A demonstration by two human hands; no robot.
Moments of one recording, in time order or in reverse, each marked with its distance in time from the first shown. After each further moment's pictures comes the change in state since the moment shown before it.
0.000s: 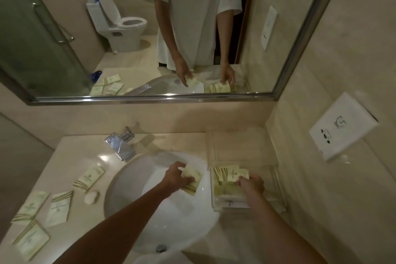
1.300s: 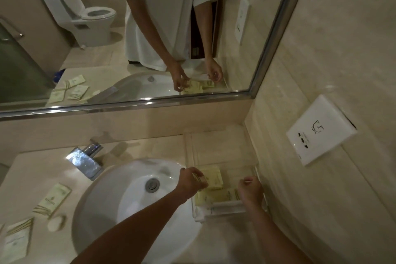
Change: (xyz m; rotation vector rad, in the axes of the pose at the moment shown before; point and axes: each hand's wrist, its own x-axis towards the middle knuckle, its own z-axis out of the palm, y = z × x) left_hand 0.039 0.036 0.104 0.149 -0.057 0.084; right_hand 0.037 0.005 -0.041 -0.180 0.171 -0.142
